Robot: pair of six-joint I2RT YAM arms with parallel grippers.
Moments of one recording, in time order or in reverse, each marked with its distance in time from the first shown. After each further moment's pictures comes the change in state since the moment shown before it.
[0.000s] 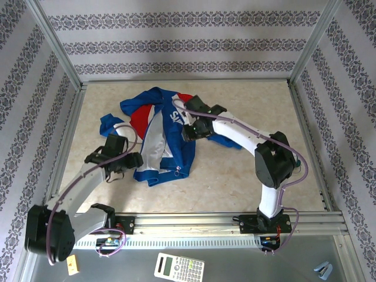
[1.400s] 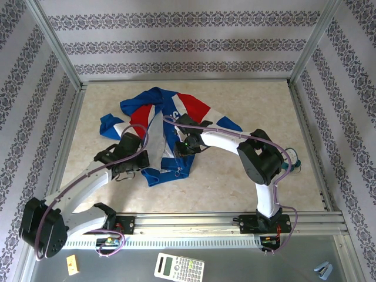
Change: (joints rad) left arm -0.275 0.088 0.145 -0.008 -0.074 -0.143; right arm 0.072 0.108 -0.121 0.172 -0.138 0.090
